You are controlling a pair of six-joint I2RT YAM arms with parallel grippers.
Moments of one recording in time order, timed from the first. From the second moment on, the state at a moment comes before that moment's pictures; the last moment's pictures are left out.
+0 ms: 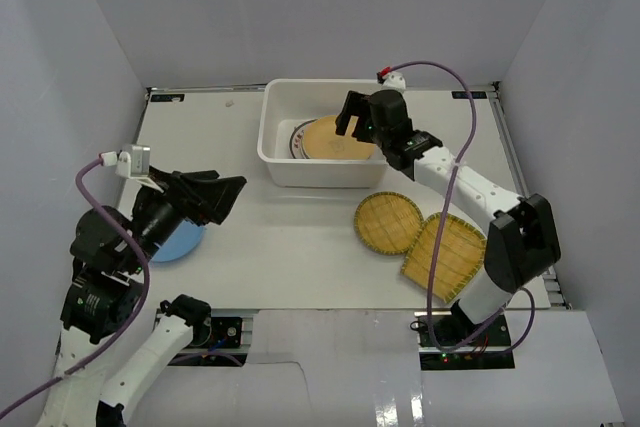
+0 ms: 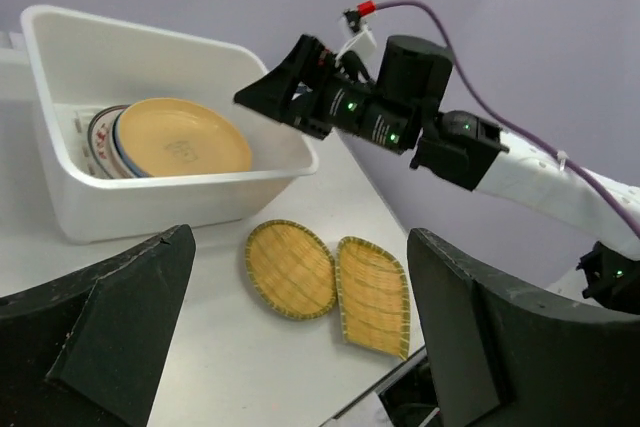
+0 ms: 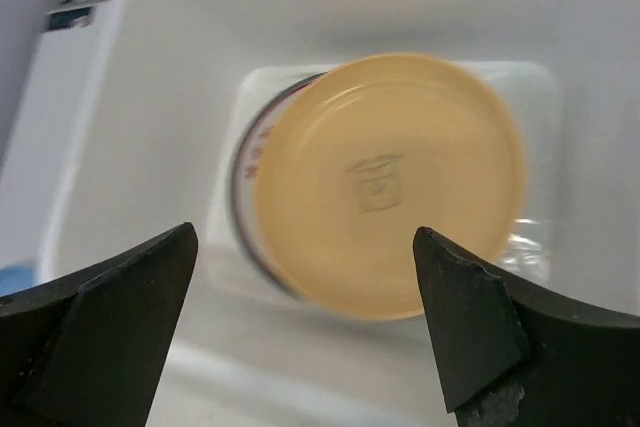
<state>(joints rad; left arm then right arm) -0.40 0.52 1.08 -0.48 0.16 -0.58 0.57 1.64 1.34 -0.13 0.22 0.52</state>
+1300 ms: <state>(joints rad) -0.40 0.52 1.25 -0.52 0.44 -0.55 1.21 2.34 1.68 0.09 0.22 0.77</state>
